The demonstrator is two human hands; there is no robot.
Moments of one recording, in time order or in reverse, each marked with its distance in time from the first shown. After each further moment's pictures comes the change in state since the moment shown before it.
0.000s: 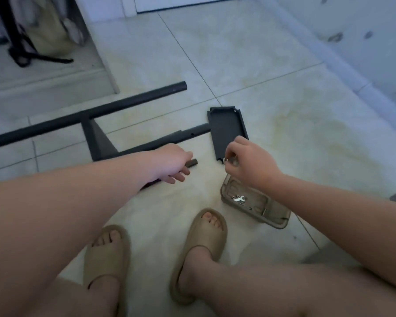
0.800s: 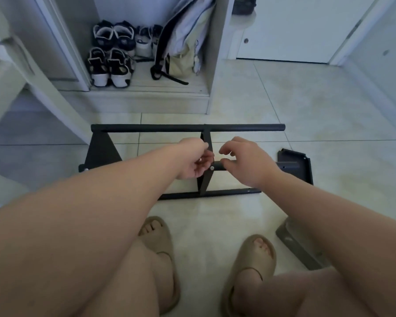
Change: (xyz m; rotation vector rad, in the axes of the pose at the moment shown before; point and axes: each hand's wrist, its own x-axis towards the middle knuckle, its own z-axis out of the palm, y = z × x) left_hand -0.118 -0.106 -0.142 -0.839 0.224 -0.106; right_hand 0.047 -0.258 -0.013 -0.006 -0.136 -0.321
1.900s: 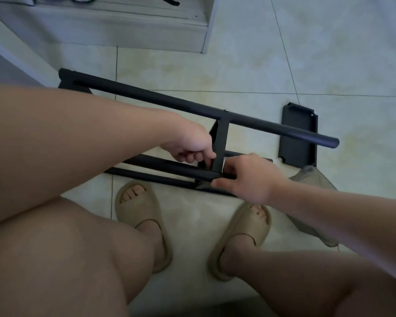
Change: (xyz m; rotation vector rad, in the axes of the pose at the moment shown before) left_hand 0.085 -0.039 0.004 0.935 -0.446 -0.047; right_hand -0.036 0.028 0.071 -0.049 -0.477 0.186
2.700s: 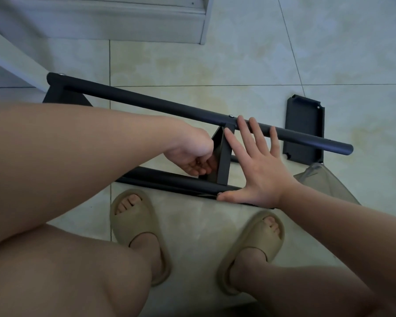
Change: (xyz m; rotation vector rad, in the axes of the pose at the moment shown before) left_hand 0.035 -0.003 0.004 -0.242 -0.116 -0.078; right_hand 0.020 0.039 0.023 -0.262 0.247 -0.199
